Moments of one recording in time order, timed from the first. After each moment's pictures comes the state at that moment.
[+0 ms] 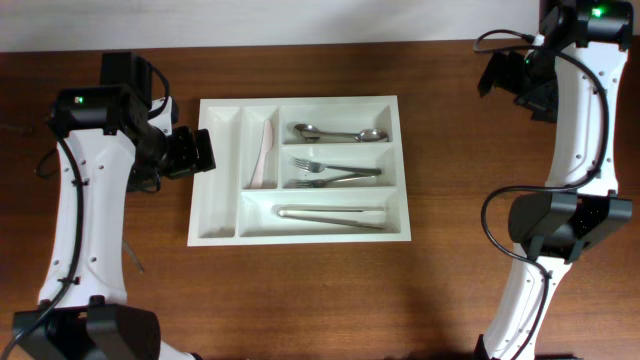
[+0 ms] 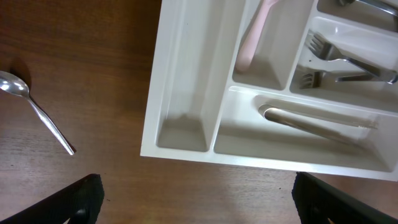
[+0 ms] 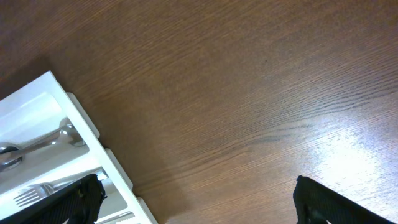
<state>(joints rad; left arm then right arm) 0.04 1.70 1.76 -1.46 0.12 -0.18 -0.16 2.29 2.61 -1.64 -0.06 0.41</state>
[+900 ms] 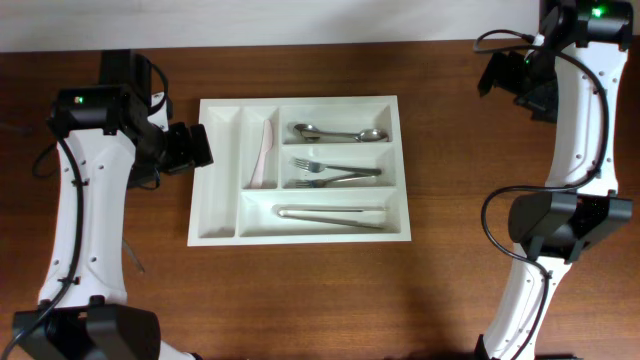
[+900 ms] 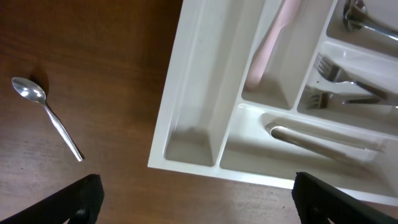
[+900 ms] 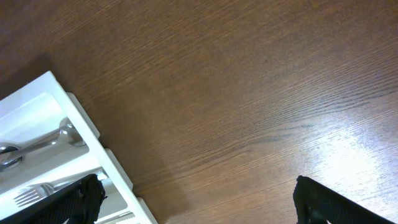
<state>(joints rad) 0.04 1.70 1.76 -1.42 0.07 -0.23 -0.16 2.29 2.61 -1.64 -0.06 0.41</state>
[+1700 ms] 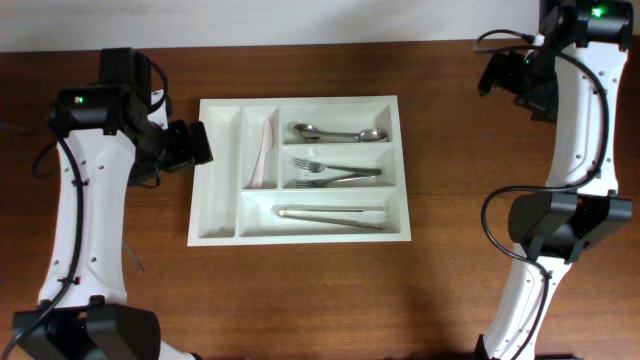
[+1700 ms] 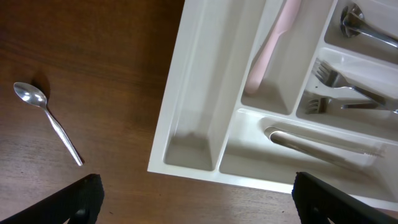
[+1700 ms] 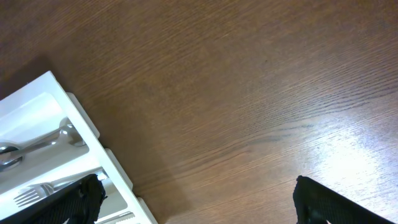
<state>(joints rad) 0.04 1.70 1.76 -1.40 0.07 -0.23 -0.16 2.29 2.61 -1.64 -0.06 0.41</state>
